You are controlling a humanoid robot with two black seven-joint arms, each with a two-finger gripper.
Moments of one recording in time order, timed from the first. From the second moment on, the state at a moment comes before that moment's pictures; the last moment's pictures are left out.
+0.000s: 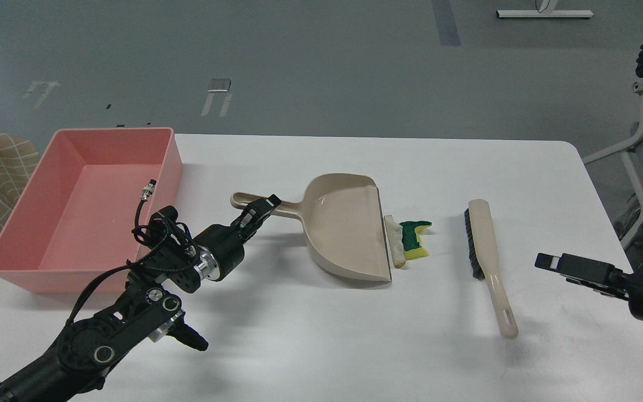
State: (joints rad) left arm -0.26 0.30 -0.84 -1.29 1.28 0.05 -0.05; right arm 0.44 -1.15 0.46 1.54 -1.20 0.30 0.30
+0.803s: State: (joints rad) left arm -0.26 0.30 -0.84 -1.29 1.28 0.05 -0.05; right arm 0.43 -1.01 0.47 1.54 -1.24 0.29 0.17
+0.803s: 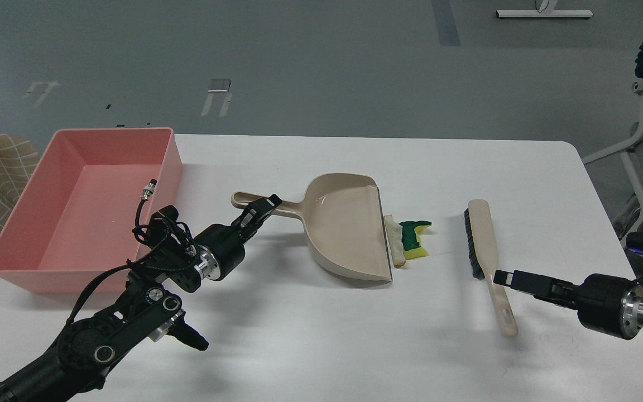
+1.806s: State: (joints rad) left arm -0.26 0.30 -0.84 -1.29 1.28 0.05 -0.05; right arm 0.39 -0.98 0.46 1.55 -1.24 0.29 0.11
